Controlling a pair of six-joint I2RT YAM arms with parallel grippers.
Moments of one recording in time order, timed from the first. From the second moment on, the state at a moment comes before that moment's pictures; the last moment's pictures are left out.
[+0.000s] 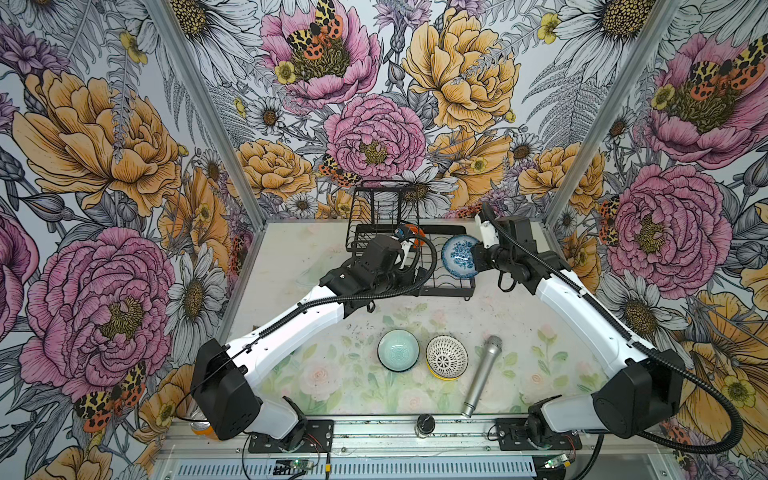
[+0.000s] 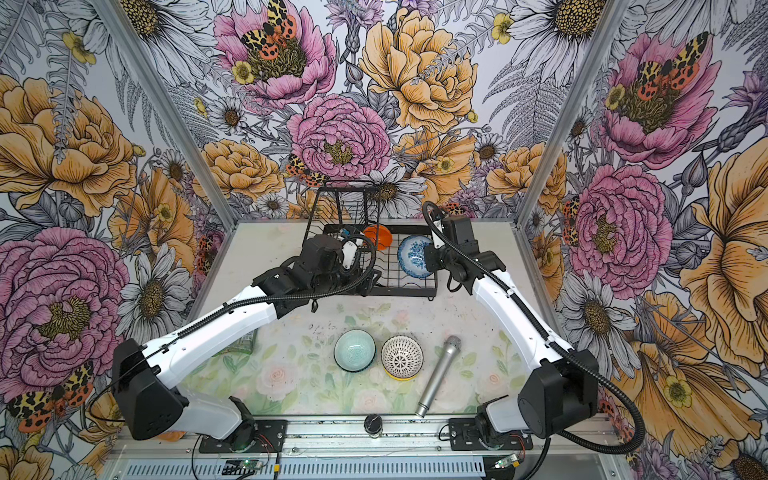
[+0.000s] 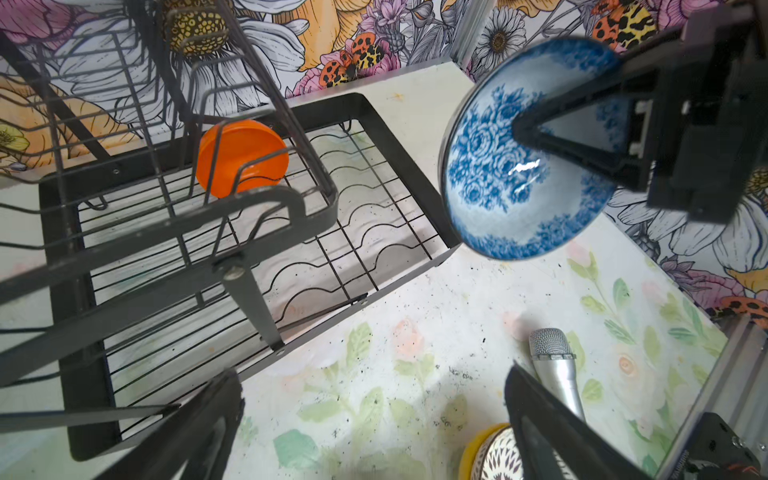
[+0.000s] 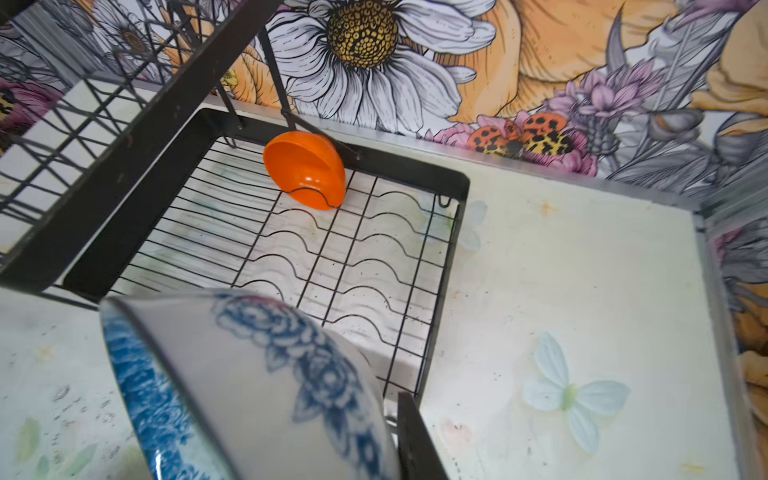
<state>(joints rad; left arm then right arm) -0.75 1.43 1.29 -0.46 -0.06 -0.23 0.31 1.42 1.31 -0.57 0.03 -0.01</state>
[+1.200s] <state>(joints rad) -0.65 1.37 1.18 -0.46 -0.01 -0.20 0.28 2.04 1.28 0.73 0.23 -1.08</state>
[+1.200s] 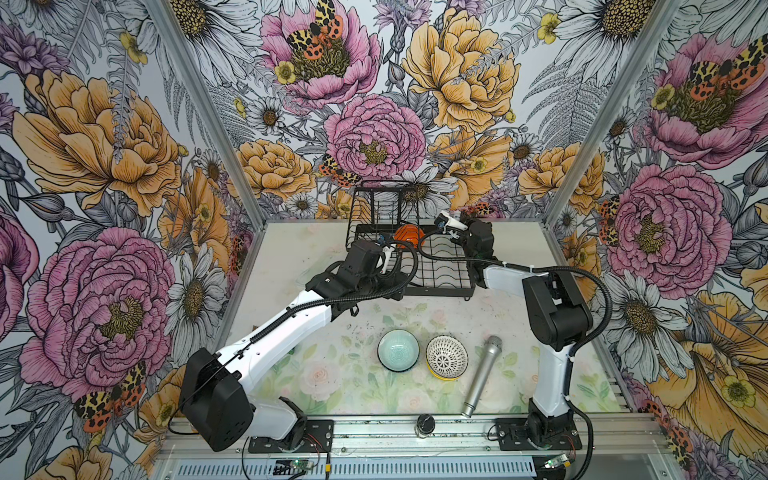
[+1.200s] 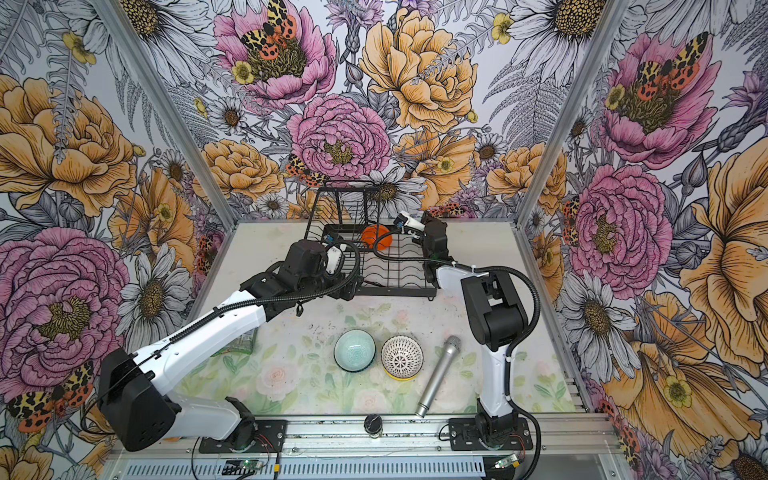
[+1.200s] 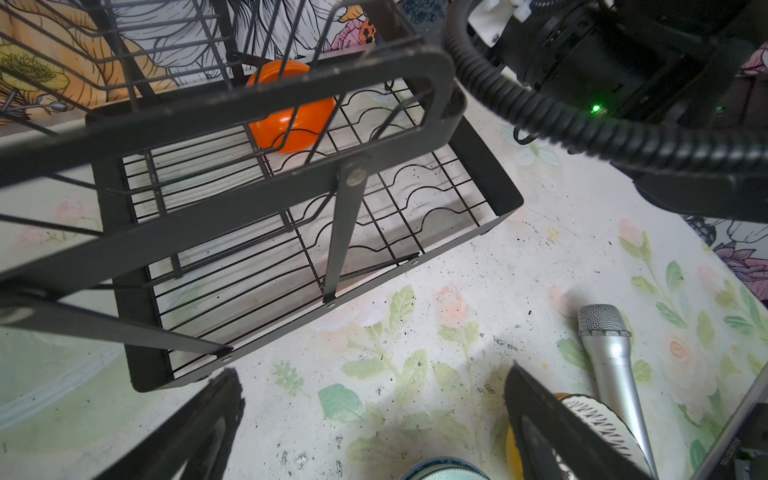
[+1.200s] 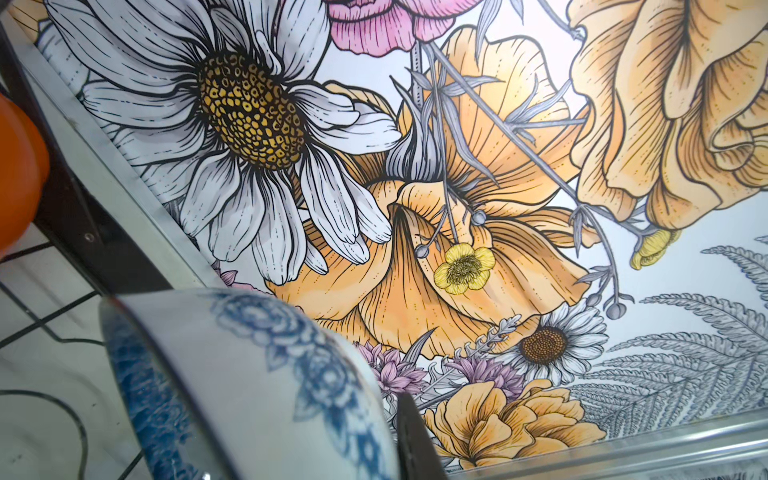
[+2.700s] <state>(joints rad) -0.64 1.36 1.18 -0.46 0.06 -0.15 0.27 2.30 1.39 0.77 0.05 -1.32</state>
